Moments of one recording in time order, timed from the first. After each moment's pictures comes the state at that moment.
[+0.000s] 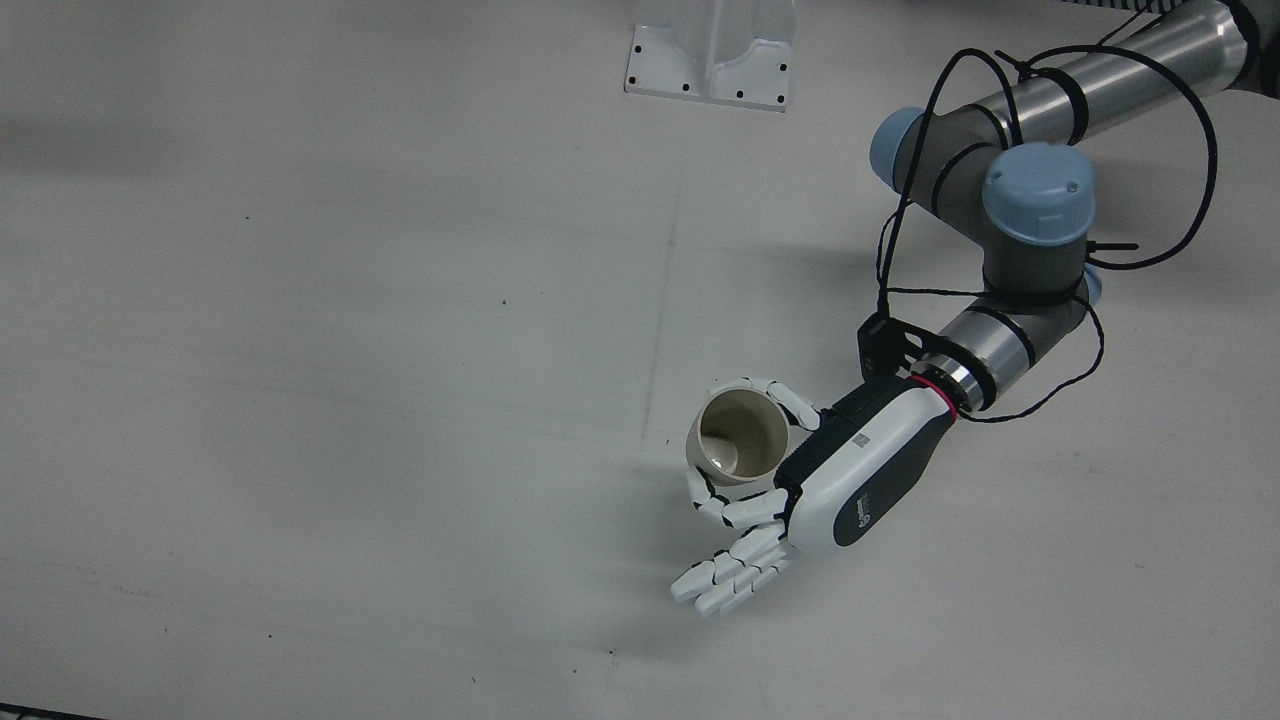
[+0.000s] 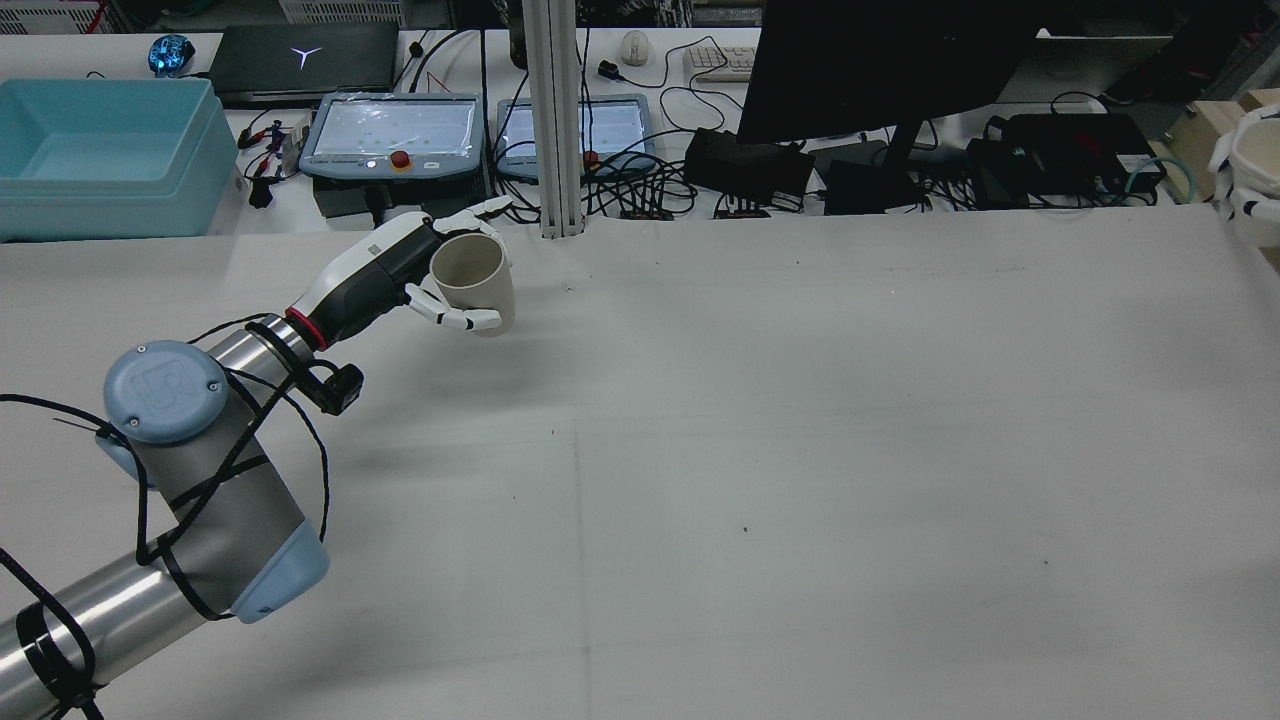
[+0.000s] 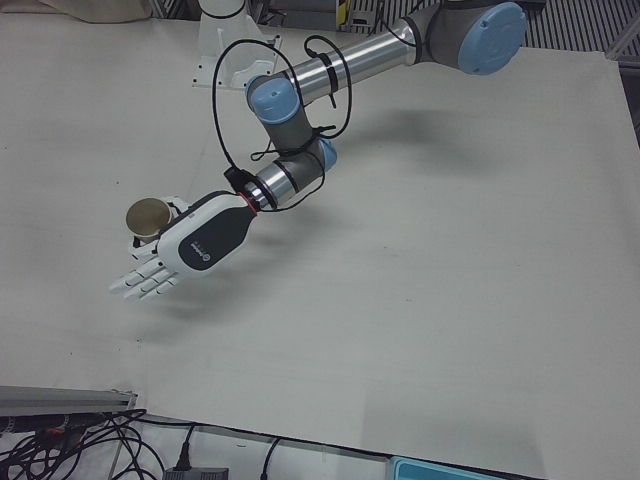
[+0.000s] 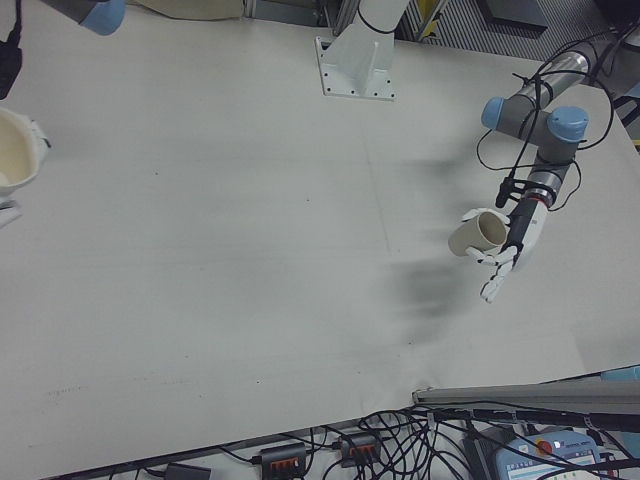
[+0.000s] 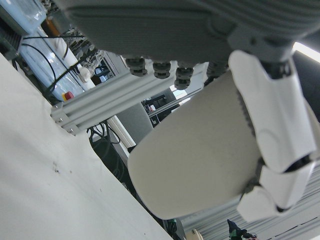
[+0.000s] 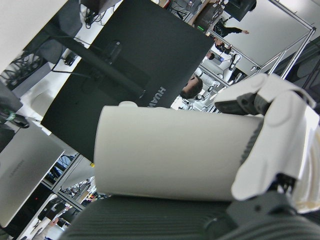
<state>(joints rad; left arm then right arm) -0.75 -2.21 -1.50 0.11 1.34 0.71 1.43 -1.64 1.80 -3.17 -1.53 -0.61</state>
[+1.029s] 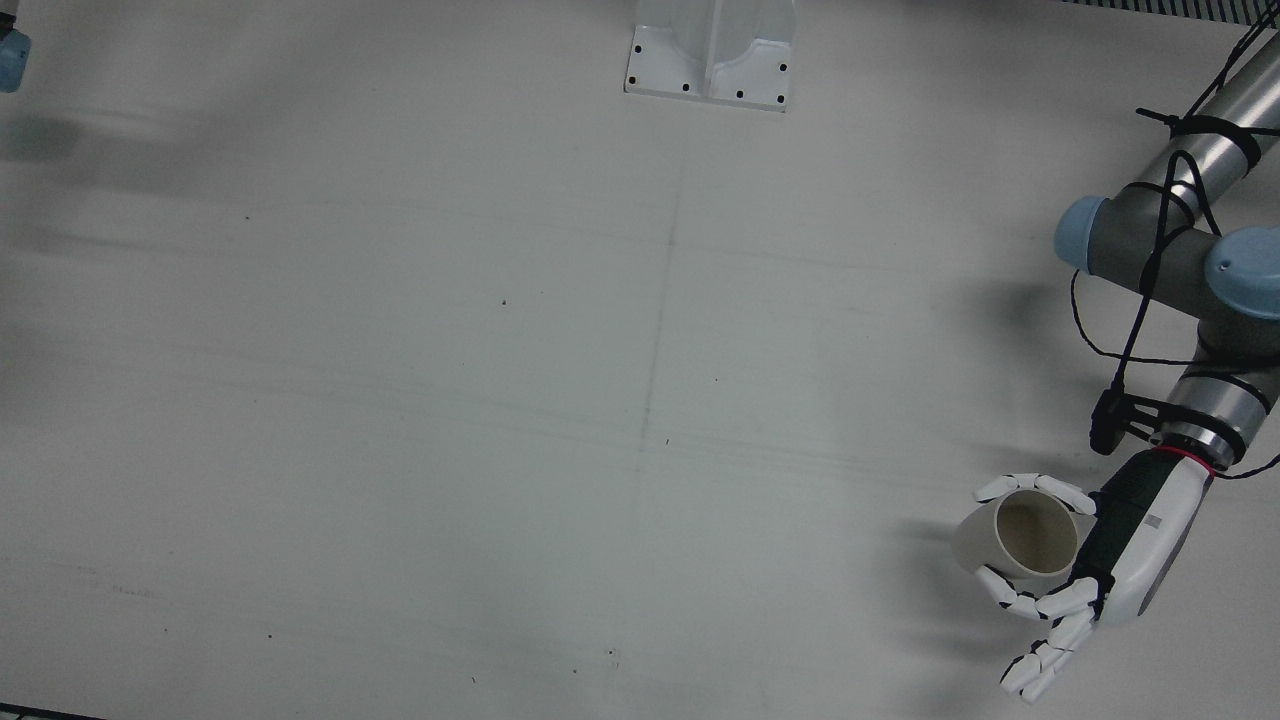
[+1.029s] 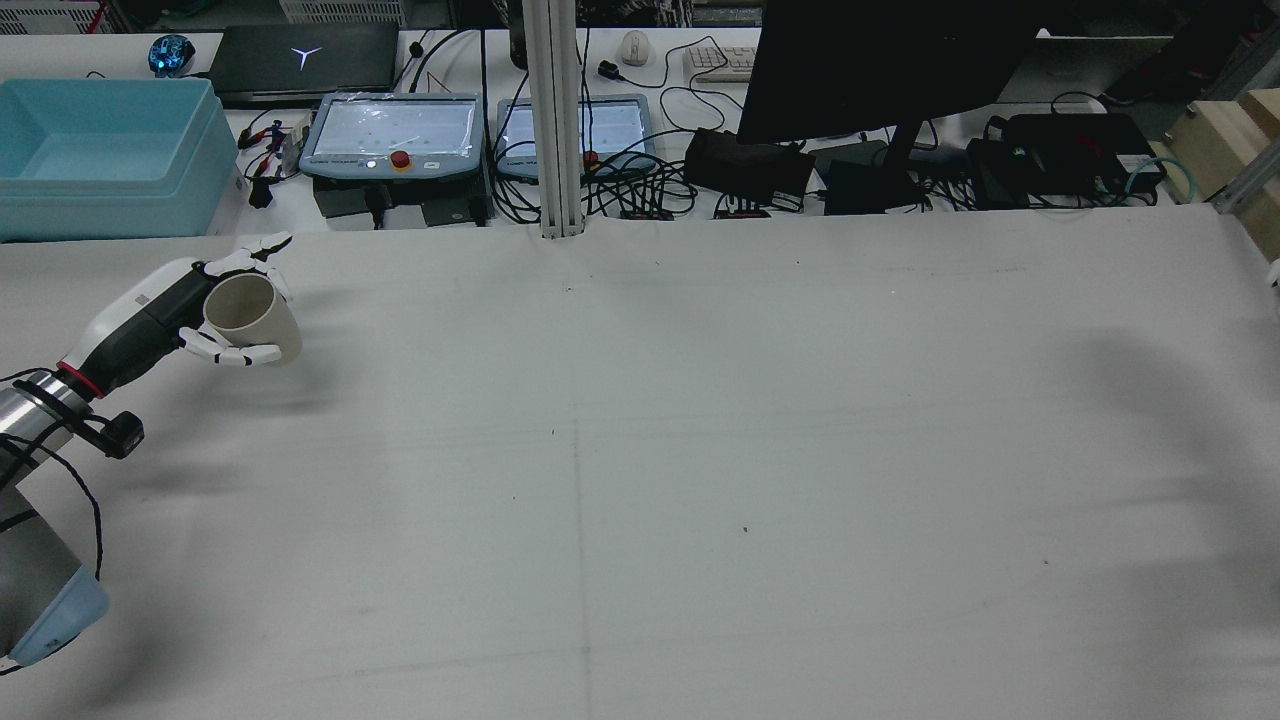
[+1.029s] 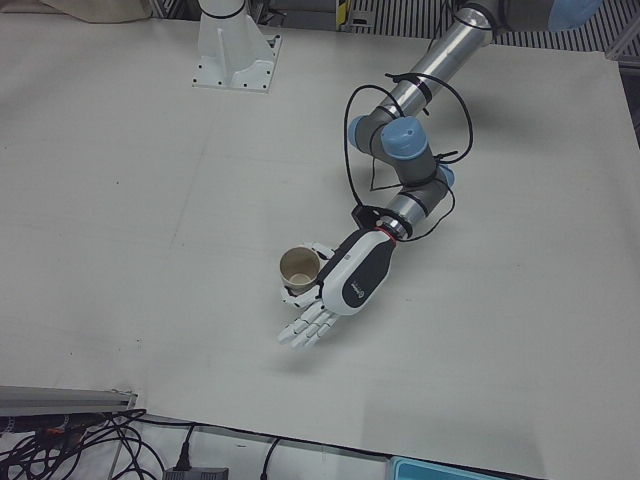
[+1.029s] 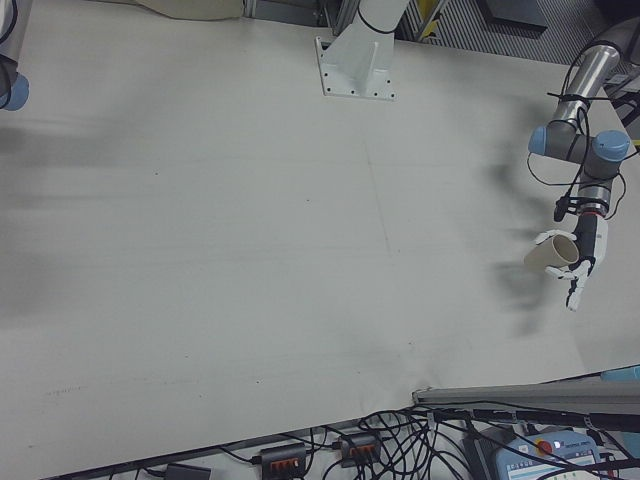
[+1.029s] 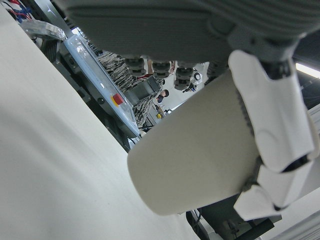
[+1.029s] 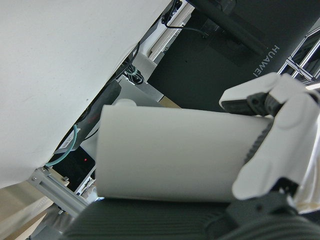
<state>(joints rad) -0.88 -1.88 -1.42 -0.19 1.34 0.72 1.40 -1.51 0.94 -2.53 -1.39 -0.63</state>
